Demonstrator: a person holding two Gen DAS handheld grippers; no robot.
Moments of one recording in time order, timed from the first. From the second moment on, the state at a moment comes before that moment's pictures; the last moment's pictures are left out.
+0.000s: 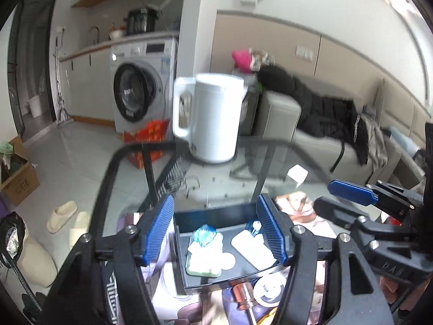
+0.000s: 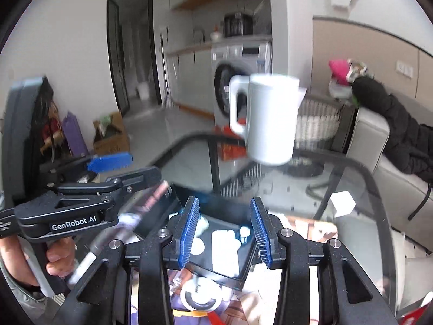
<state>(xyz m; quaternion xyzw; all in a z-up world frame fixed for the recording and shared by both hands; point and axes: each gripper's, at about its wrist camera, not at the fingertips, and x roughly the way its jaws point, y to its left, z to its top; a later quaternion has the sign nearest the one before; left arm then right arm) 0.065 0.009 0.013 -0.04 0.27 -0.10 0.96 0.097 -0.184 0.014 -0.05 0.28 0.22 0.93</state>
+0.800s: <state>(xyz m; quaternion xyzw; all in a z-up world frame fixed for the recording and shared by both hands) -0.035 0.007 0.075 -0.01 0.16 -0.13 0.98 -0.015 -0.212 0.083 -0.07 0.18 0.24 0.95</state>
